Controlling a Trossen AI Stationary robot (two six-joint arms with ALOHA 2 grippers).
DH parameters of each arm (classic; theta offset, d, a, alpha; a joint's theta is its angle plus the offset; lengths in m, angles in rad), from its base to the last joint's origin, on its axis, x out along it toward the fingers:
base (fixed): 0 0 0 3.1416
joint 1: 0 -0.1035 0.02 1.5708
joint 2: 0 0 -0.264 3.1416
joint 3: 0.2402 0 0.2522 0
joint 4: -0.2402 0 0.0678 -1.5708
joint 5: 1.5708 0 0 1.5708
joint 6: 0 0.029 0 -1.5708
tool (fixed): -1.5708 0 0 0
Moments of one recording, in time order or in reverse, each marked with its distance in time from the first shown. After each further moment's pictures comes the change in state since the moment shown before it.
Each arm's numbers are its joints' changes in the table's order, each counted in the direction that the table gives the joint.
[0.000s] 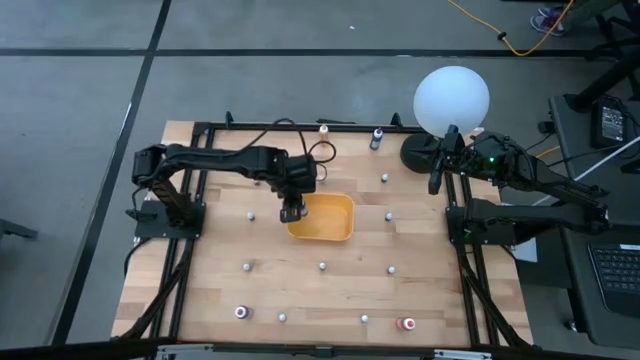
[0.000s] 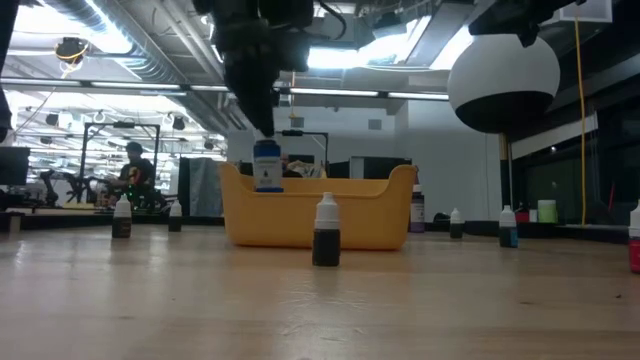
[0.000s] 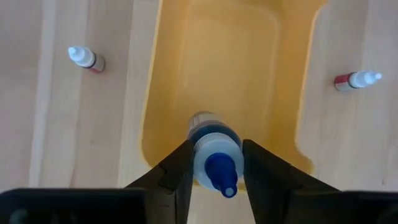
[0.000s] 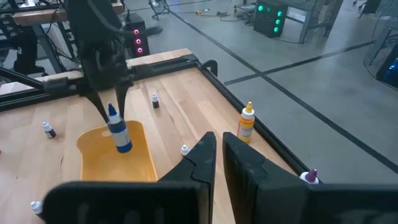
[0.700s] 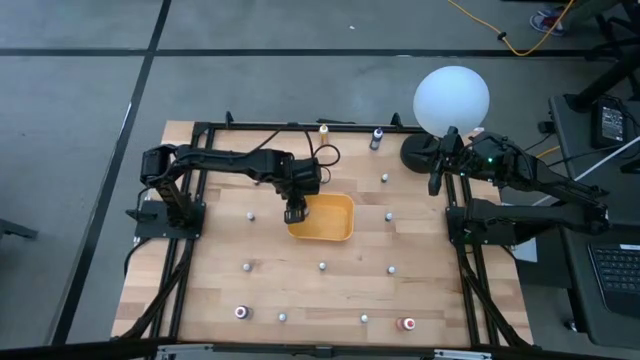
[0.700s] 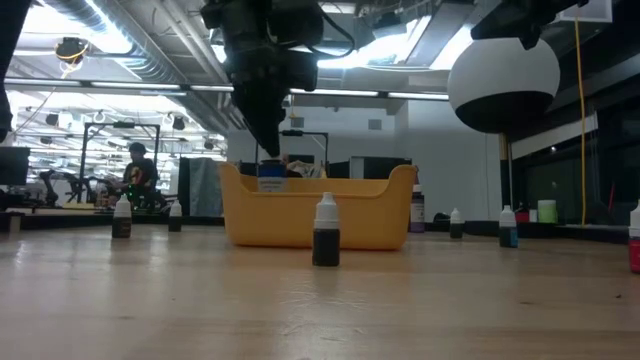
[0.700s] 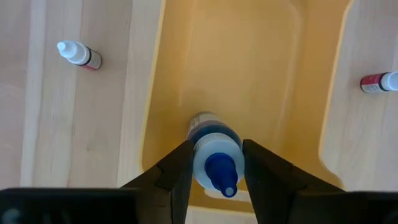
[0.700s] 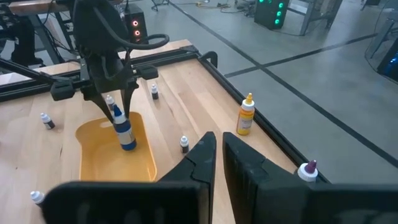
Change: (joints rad) left arm -0.002 0.060 -0.001 0.029 0.018 0.001; right arm 0.000 0.000 0.000 -0.033 0.000 0.000
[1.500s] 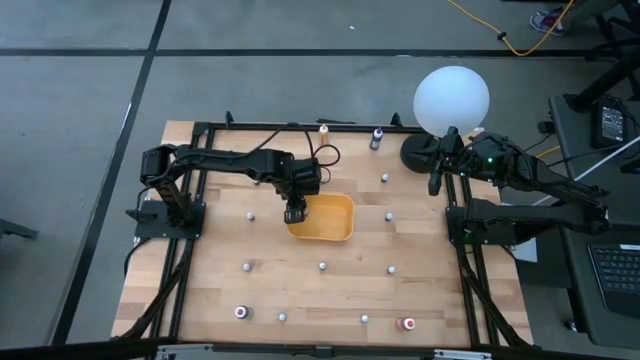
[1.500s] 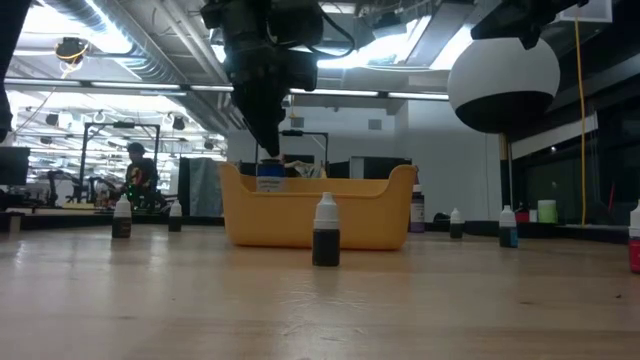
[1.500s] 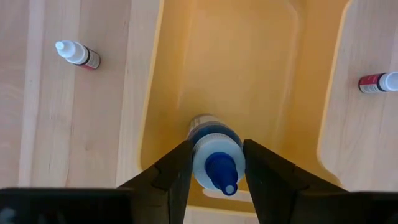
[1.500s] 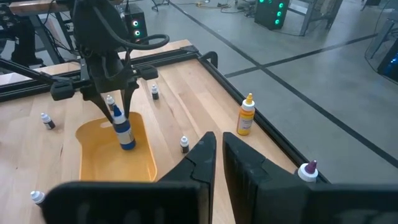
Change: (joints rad) left arm 0.000 -0.001 0.000 -0.001 -0.004 -0.003; right arm 0.000 0.000 0.000 0.000 0.000 0.000
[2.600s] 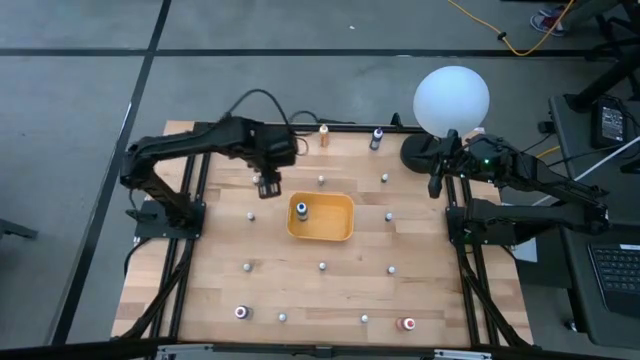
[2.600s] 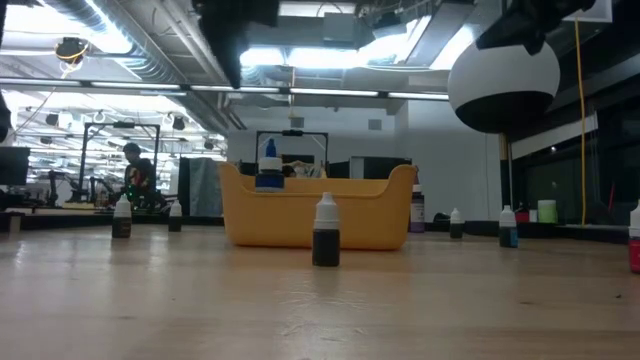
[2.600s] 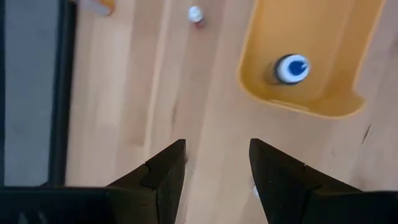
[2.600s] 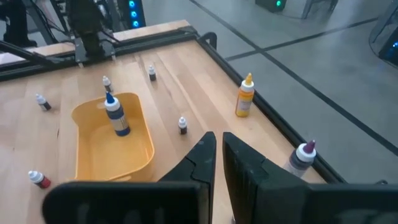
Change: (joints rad) left arm -0.075 -0.173 0.269 -0.498 0.222 0.037; right arm 0.000 0.000 0.000 -0.079 0.000 0.005
